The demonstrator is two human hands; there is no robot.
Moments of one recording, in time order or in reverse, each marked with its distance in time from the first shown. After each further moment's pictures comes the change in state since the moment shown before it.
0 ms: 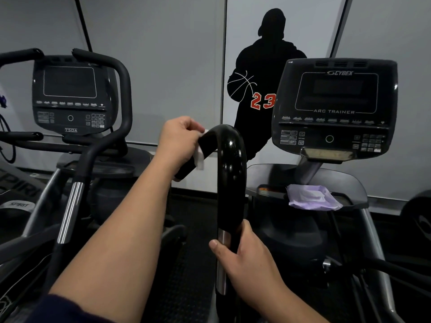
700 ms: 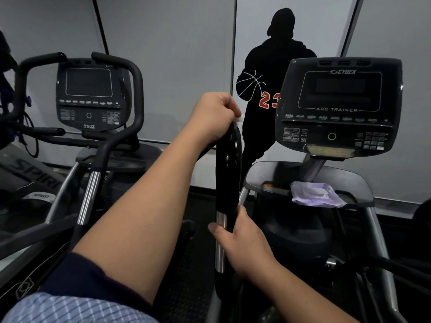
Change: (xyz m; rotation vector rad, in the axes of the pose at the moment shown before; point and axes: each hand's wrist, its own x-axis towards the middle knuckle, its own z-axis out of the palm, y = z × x) left_hand -0.039 0.082 0.025 0.044 -0.103 0.148; right_hand -0.002 0.000 -0.007 0.025 -0.023 -0.013
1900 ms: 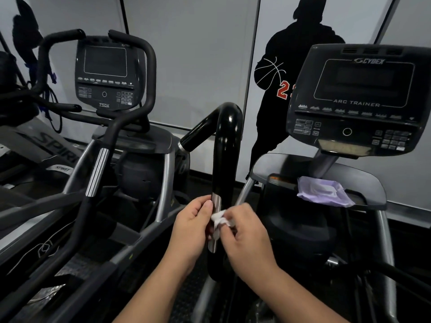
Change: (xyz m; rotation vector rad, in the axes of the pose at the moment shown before) left_hand -0.195 -0.115 0.048 -0.505 0.159 -0.460; right_hand -0.007 0.044 -0.002 -0.046 0.170 -0.528
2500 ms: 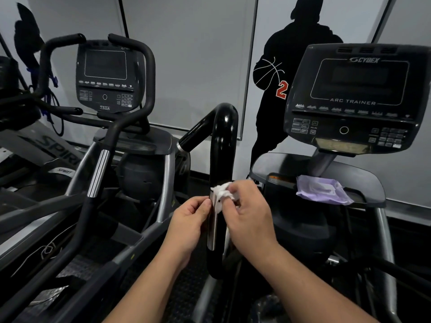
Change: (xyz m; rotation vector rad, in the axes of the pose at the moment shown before) left_hand 0.003 0.000 -0.005 -0.036 -0.072 -0.005; right_hand 0.029 -0.009 -0.012 0.083 0.136 -0.034
